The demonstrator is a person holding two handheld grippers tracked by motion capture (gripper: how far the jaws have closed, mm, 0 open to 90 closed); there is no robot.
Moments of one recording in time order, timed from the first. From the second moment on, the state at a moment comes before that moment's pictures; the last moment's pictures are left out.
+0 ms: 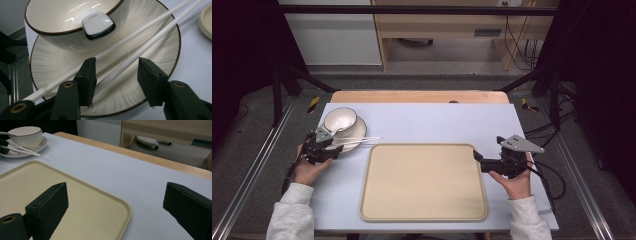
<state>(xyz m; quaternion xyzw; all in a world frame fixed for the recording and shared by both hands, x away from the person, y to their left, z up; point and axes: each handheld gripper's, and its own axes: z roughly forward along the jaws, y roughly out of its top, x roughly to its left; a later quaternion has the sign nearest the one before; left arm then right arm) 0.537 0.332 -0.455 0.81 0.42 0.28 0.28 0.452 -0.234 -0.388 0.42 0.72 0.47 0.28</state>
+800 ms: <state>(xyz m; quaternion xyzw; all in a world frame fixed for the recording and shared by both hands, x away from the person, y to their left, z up) 0.534 0.325 -0.451 0.82 0.42 0.24 0.30 0.451 -0.237 -0.388 0.42 0.72 0.47 0.28</state>
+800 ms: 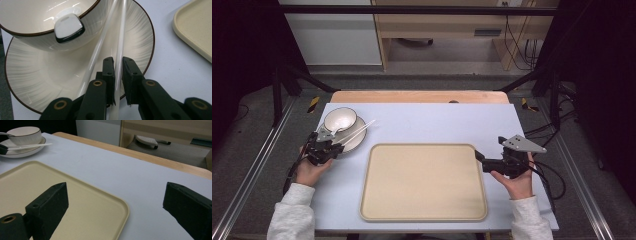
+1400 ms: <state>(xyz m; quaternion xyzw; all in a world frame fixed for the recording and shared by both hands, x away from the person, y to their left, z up) 0.545 0.309 -0.449 0.80 0.46 0.23 0.30 0.452 -0.238 -0.387 0.42 0.72 0.47 0.28</state>
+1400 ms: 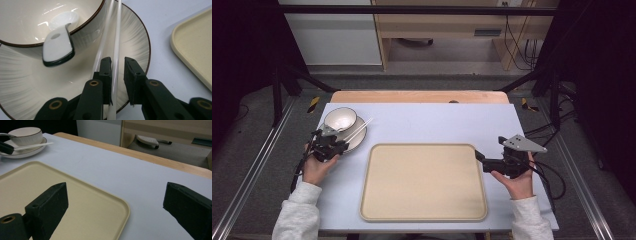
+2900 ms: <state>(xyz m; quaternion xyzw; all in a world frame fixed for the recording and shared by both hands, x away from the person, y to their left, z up) 0.504 0.272 -0.409 0.76 0.49 0.23 0.37 0.447 -0.251 -0.381 0.43 0.71 0.49 0.28</state>
